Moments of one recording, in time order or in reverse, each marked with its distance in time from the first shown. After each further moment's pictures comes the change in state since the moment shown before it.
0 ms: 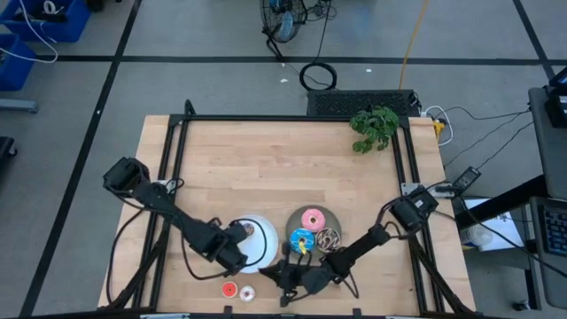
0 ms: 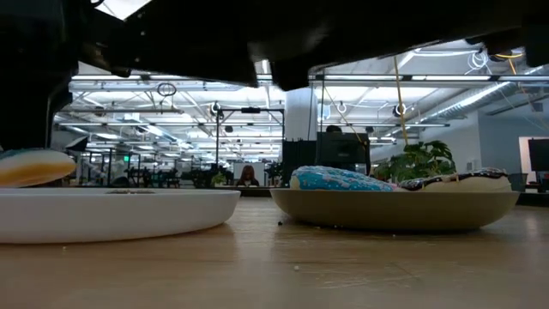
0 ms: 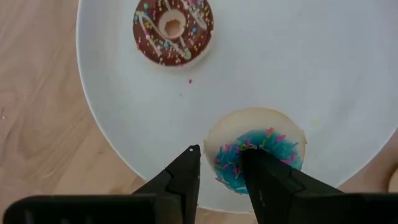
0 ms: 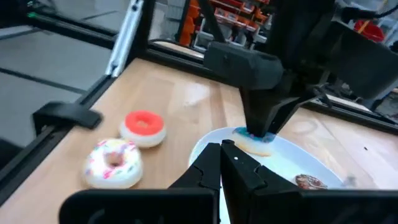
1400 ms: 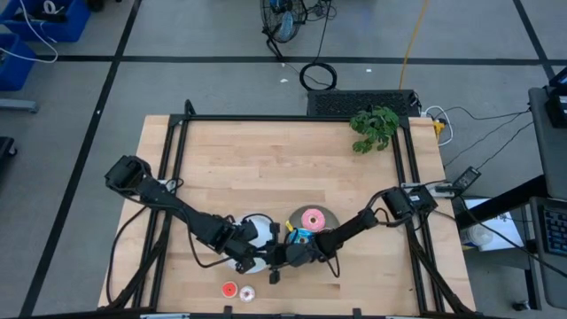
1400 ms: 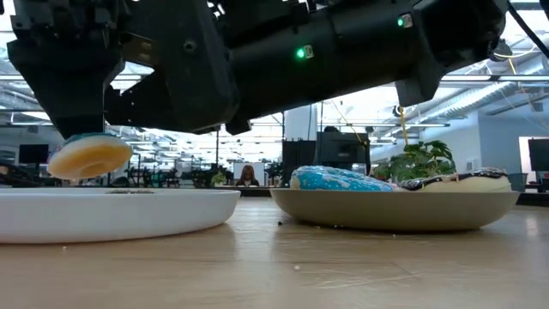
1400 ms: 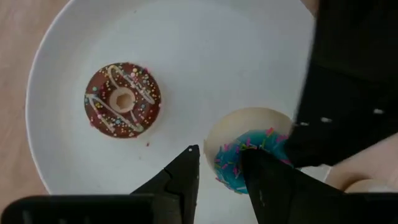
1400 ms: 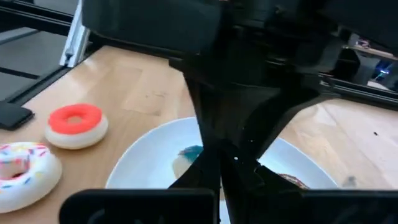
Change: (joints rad) left arm 0.081 0.000 0.001 0.182 0.016 0.184; right arm -0.156 0.003 0.001 -0.044 -0.211 0.059
